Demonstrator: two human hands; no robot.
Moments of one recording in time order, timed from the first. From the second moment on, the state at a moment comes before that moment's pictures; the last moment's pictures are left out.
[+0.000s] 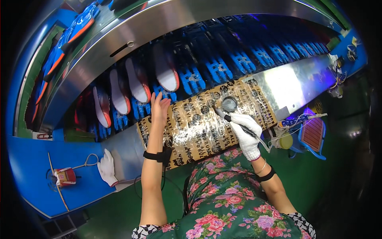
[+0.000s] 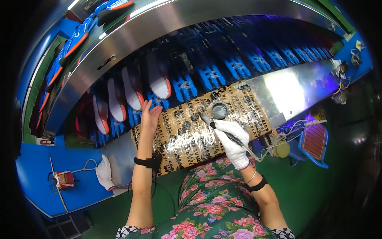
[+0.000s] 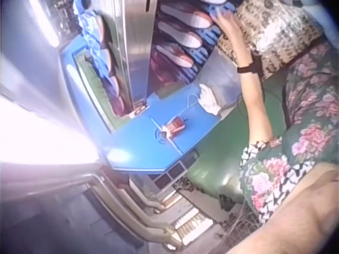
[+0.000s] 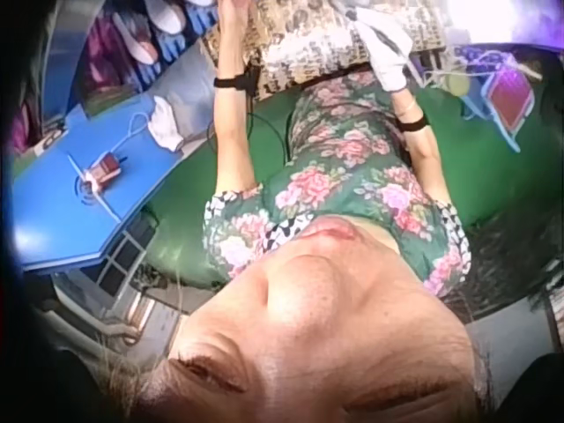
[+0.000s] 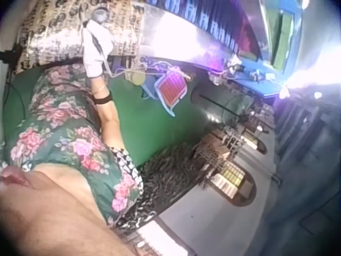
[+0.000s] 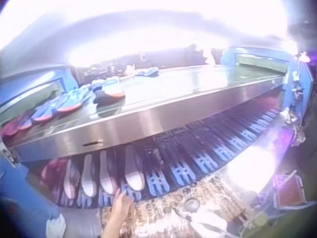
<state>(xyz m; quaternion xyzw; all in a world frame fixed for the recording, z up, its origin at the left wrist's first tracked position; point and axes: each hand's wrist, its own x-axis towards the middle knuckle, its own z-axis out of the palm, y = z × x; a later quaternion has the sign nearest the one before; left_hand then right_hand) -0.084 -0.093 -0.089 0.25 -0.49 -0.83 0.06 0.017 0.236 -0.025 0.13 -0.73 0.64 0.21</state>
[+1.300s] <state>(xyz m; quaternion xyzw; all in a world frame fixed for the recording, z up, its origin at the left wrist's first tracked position) -0.261 -0.082 -0.108 0.02 0.05 -1.00 0.01 -0.031 0.213 -0.034 -0.03 -0.64 0.76 0.11</state>
